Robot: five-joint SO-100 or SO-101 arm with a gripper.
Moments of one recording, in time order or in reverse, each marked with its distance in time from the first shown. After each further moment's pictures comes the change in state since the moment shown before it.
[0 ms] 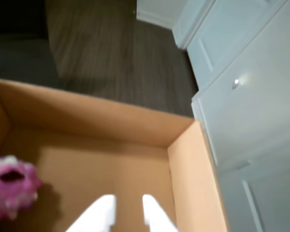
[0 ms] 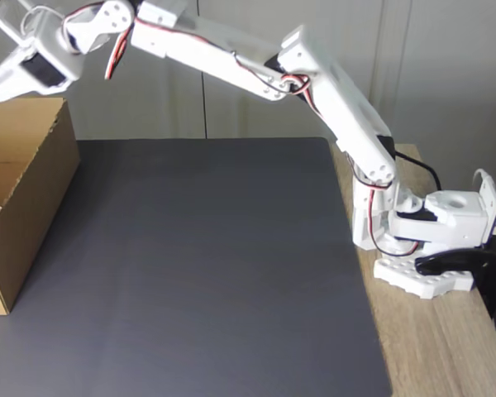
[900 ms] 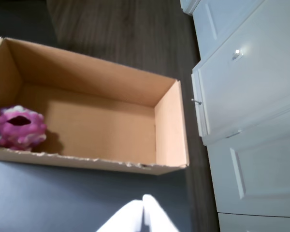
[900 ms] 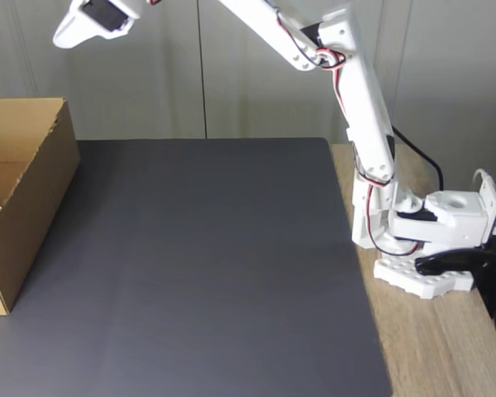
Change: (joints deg) arm 3.1 15.9 -0.4 24.6 2.5
